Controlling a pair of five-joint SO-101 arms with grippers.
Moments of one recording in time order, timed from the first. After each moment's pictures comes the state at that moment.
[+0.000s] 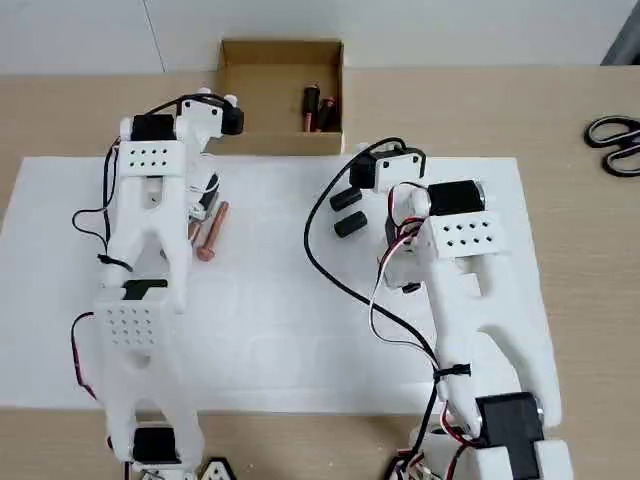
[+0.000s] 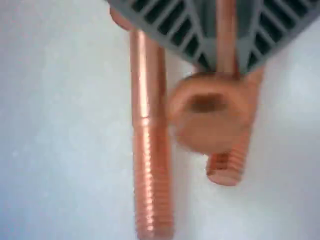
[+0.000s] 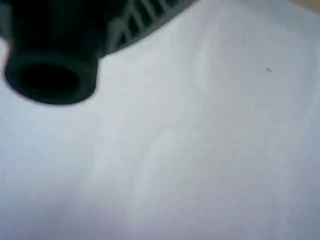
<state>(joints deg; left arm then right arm) -5.5 44.1 -42.0 99.3 -15.3 -11.4 -9.3 14.4 87.3 11.6</state>
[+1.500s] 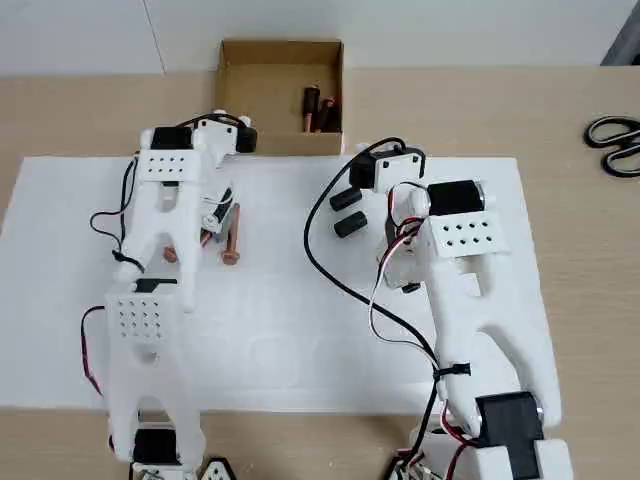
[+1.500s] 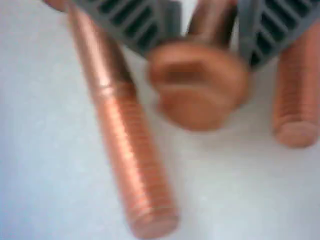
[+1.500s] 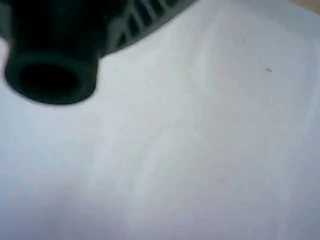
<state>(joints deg) -3.7 51.2 -42.5 97.7 -13.8 -11.3 -9.3 14.4 87.3 11.6</state>
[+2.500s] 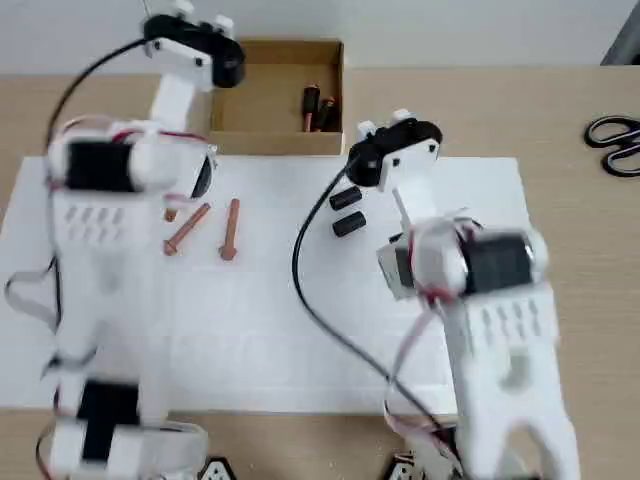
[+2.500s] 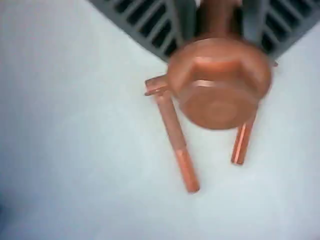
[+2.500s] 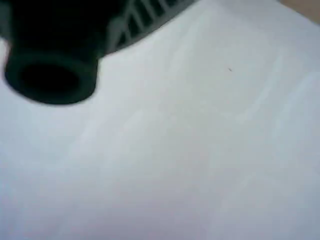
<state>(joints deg) 2.1 -8.4 -24.7 99.6 -12.2 -16.3 -36.4 11.3 93.3 11.6</state>
